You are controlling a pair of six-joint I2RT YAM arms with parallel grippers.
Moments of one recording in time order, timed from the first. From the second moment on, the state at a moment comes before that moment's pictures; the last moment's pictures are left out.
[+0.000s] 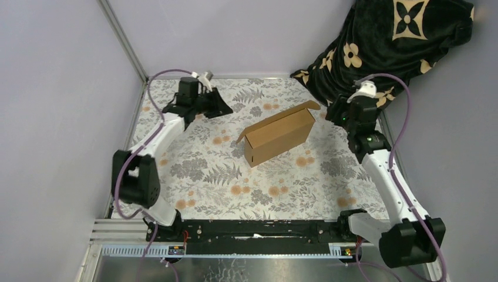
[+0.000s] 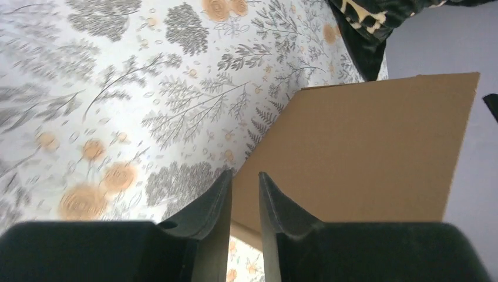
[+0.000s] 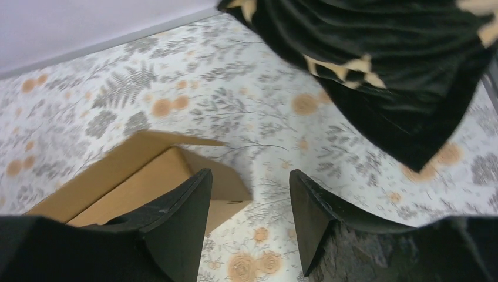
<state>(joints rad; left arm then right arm) -0.22 1.67 1.28 -0.22 0.56 -0.49 0.21 1.09 0.97 -0.25 0.16 0.30</state>
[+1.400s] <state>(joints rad) -0.50 1.13 0.39 0.39 0.22 -1.06 -0.15 1.43 0.71 0.21 -0.52 0.64</state>
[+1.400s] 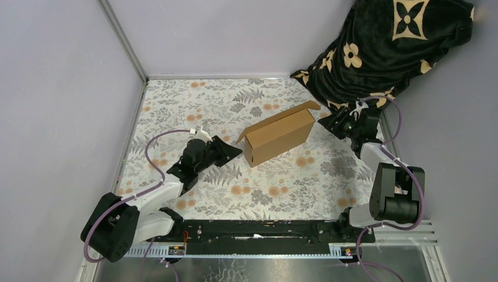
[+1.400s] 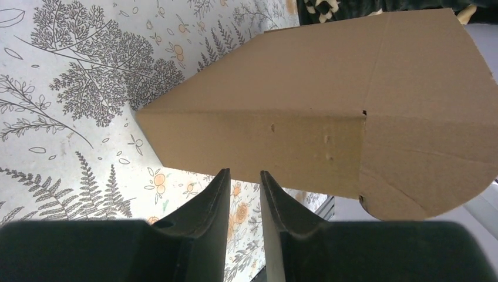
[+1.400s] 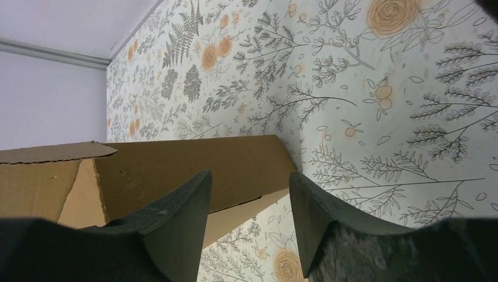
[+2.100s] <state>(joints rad) -0.51 1.31 0.47 0.50 0.13 -1.07 -0.12 1.46 0.68 0.25 -0.60 0.66</state>
